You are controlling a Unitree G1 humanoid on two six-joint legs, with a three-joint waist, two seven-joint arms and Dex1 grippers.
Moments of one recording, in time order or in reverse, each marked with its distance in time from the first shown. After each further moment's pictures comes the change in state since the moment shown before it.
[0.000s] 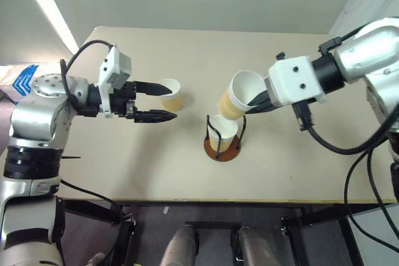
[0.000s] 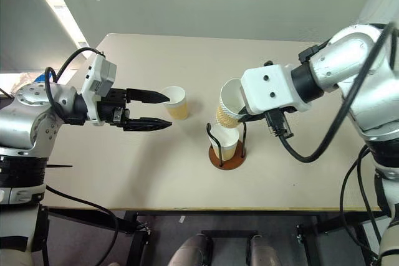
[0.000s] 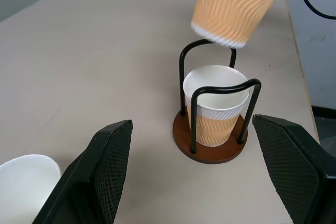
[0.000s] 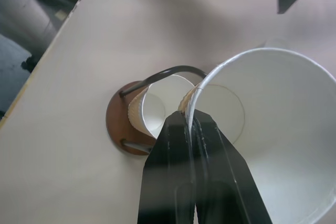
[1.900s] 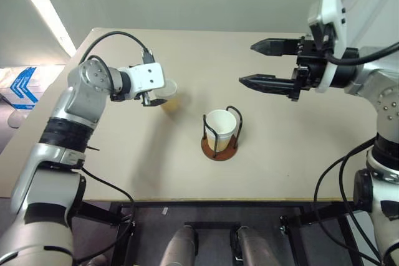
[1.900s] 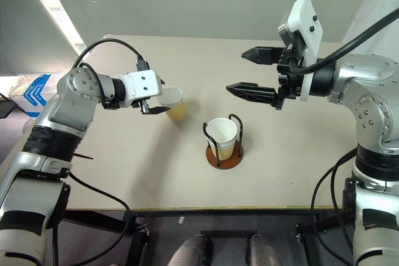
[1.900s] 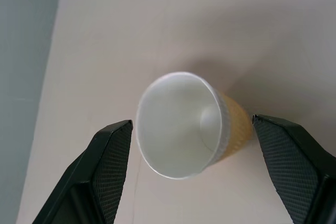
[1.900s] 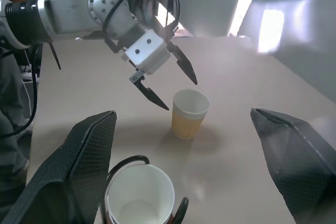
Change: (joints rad) left arm -0.254 -0.100 -0.342 0.447 0.716 -0.570 0.311; right arm 0.163 0.213 -0.491 -0.090 0.379 0.660 -0.502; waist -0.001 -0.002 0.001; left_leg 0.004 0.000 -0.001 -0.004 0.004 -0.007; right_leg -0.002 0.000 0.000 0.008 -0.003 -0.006
